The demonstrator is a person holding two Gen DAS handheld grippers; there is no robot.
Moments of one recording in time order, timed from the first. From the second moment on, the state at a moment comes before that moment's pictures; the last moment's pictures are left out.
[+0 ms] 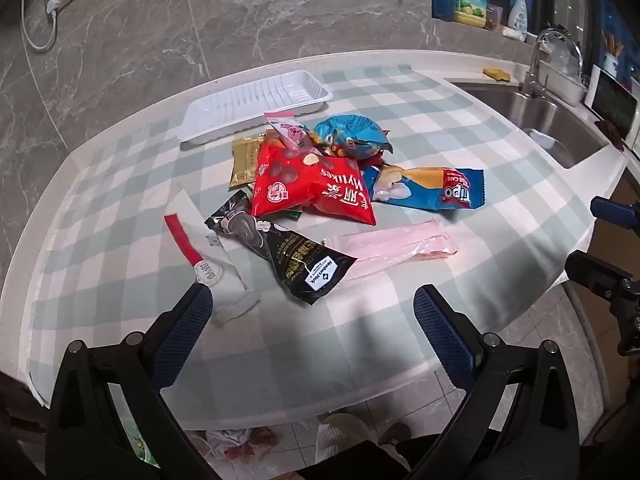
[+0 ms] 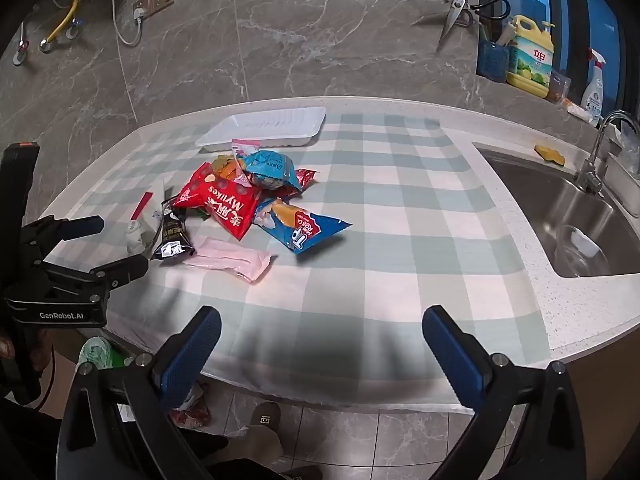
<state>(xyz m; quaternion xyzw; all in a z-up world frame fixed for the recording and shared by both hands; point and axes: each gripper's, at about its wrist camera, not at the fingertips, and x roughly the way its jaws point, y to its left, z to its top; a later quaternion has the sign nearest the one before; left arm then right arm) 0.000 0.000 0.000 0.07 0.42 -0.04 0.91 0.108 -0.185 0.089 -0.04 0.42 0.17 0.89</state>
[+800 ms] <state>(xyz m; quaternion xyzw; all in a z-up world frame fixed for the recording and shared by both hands) 0.004 0.005 -0.006 0.07 0.42 -0.03 0.90 0.112 -0.184 0.087 -0.04 0.43 0.17 0.89</state>
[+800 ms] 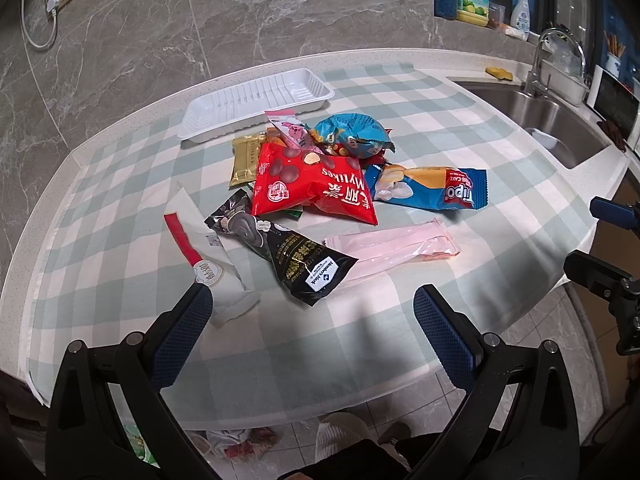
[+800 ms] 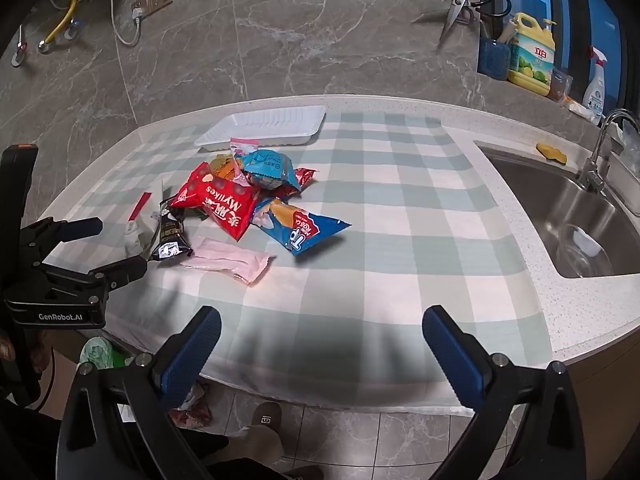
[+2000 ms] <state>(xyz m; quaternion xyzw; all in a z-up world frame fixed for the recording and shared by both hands) 0.006 -0.001 -0.008 0.07 0.42 -0.03 0.90 0.119 -0.189 0.085 -0.04 0.43 0.17 0.88</state>
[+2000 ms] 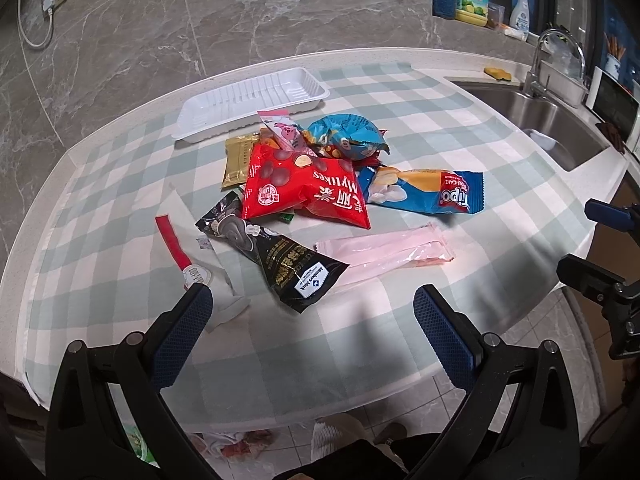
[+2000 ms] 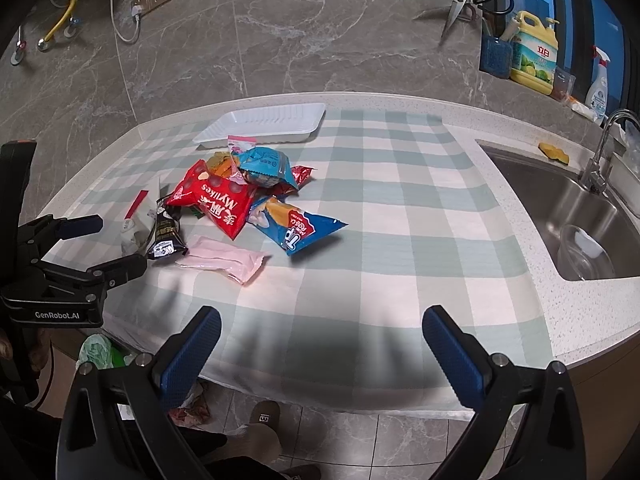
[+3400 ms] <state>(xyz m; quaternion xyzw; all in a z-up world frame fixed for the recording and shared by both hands) 0.017 -0.003 -0.011 0.06 0.43 -0.02 0.90 0.129 -0.182 0.079 -0.04 0.44 0.18 0.88</state>
